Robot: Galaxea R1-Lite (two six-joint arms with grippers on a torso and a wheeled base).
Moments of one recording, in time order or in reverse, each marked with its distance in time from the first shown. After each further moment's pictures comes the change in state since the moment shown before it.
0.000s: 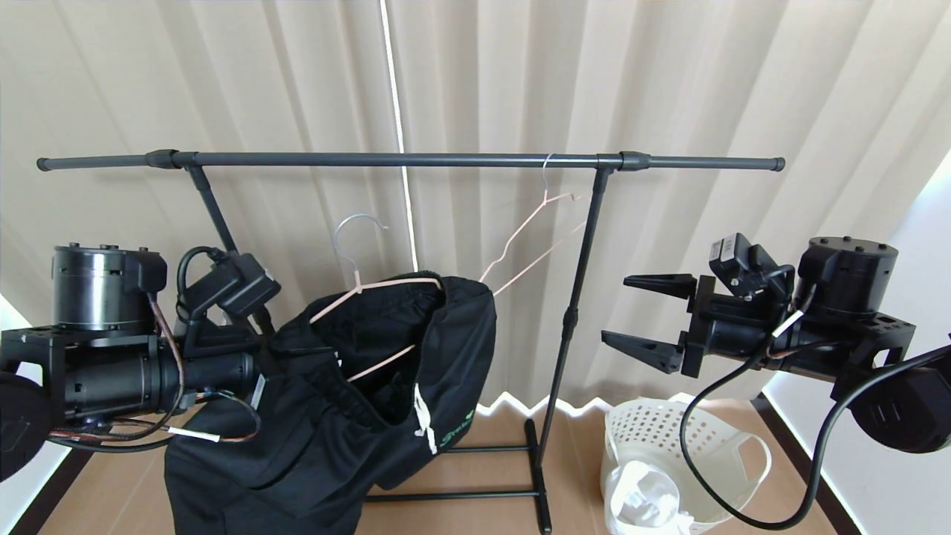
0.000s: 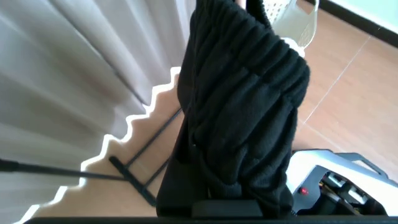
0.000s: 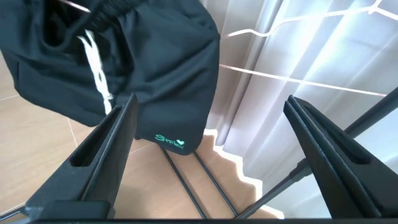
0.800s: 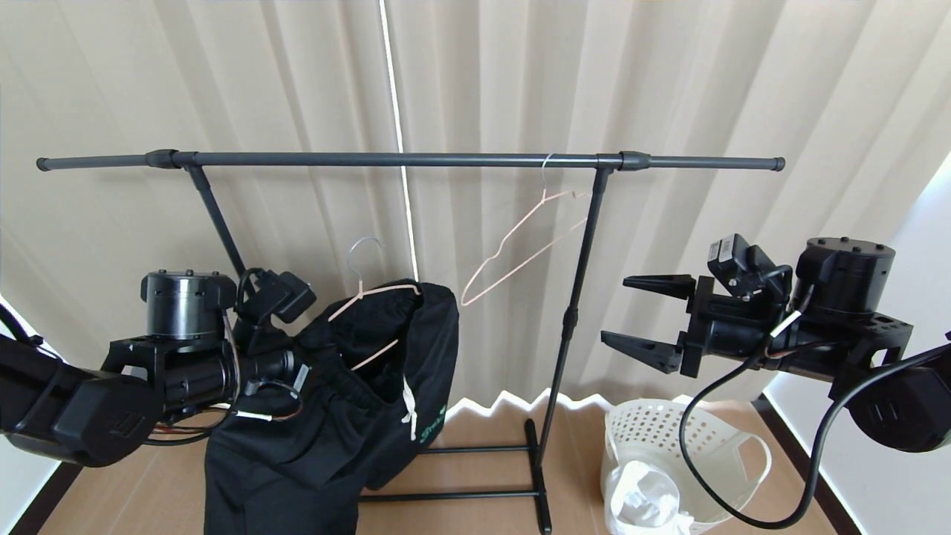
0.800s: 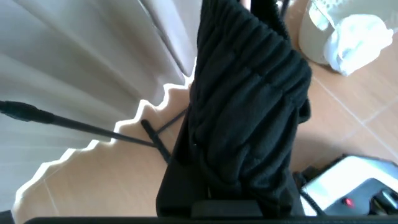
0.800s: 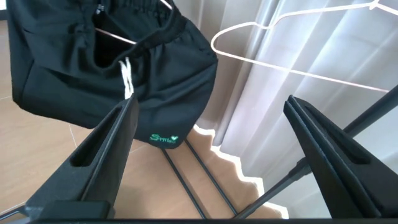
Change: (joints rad) left arm 0.000 0.254 -0.011 -0.257 0.239 -0.043; right arm -0.001 0.007 -0.003 0.000 -0.001 0.000
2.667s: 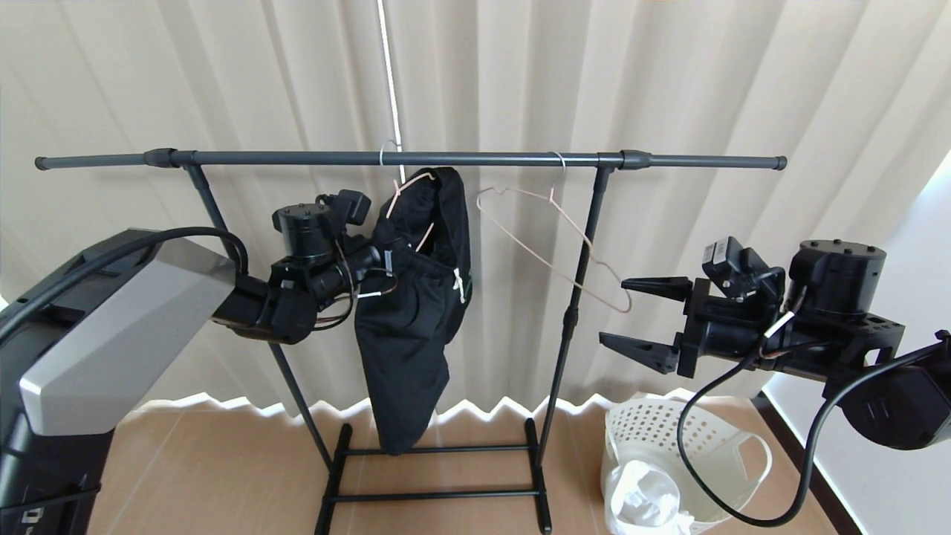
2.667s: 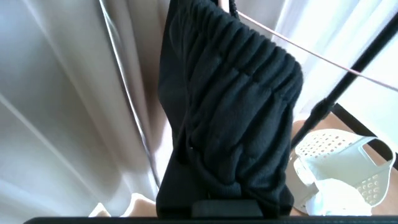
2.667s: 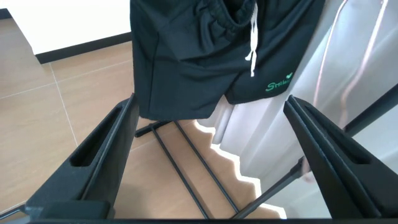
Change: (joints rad) left arm -0.074 0.515 -0.822 -0.125 0.033 -0.397; right arm -0.003 0.021 -0.008 0.000 0.000 -0.001
